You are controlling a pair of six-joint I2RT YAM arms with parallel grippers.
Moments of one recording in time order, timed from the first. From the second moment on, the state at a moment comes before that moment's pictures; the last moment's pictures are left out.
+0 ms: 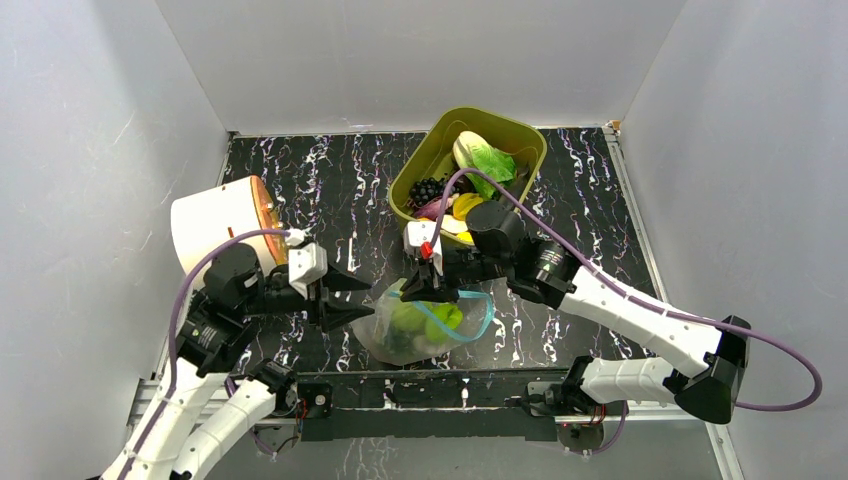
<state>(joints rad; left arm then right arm) -0.48 0.54 0.85 -0.50 0.90 0.09 0.96 1.17 1.14 -0.36 -0.63 -0.28</state>
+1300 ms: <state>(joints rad) -0.48 0.69 0.78 -0.35 0.92 0.02 0.94 1.17 1.08 -0.25 -0.62 -0.20</state>
